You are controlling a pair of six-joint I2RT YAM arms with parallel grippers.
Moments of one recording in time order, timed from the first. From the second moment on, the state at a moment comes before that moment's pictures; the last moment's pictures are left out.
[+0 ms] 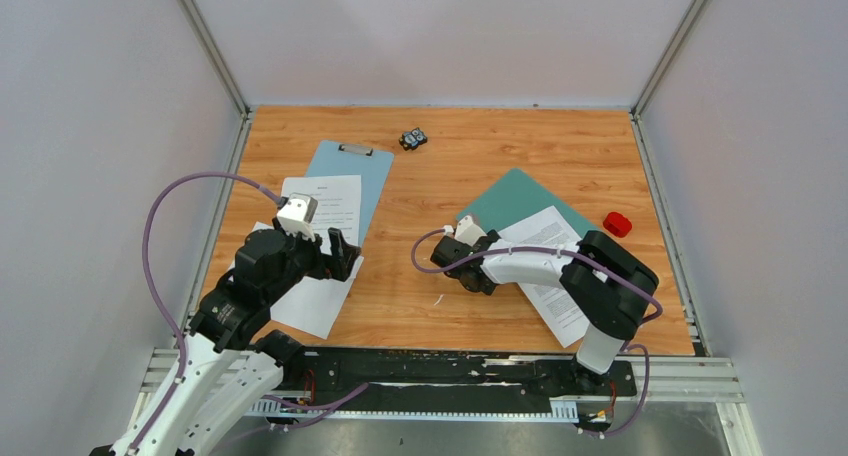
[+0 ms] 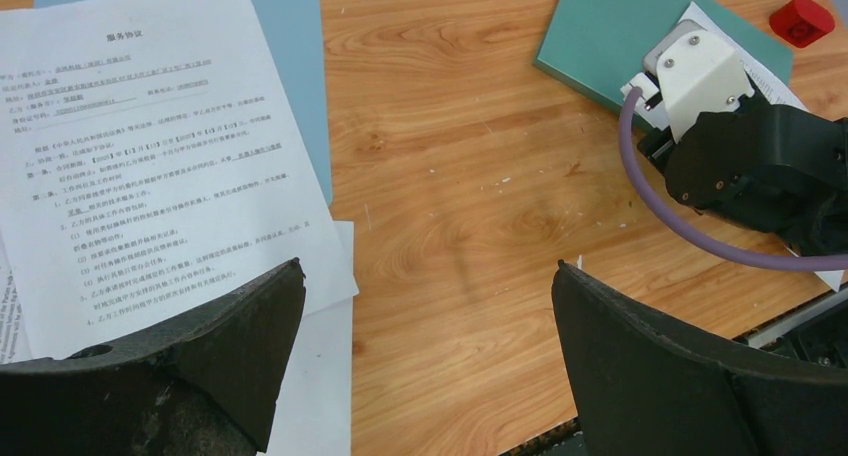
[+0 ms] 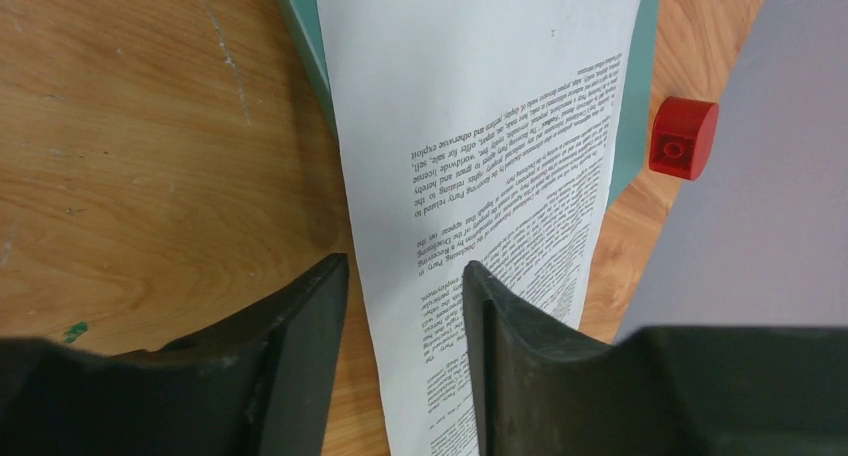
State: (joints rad) left arm -0.50 0.50 0.72 -0.61 -0.02 -0.30; right arm 0.96 1.72 0.94 -0.70 0.82 0.33
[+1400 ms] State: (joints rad) left arm -0.50 0.52 0.72 -0.62 -0.08 -0.34; right arm 0.93 1.69 0.97 -0.75 0.75 0.35
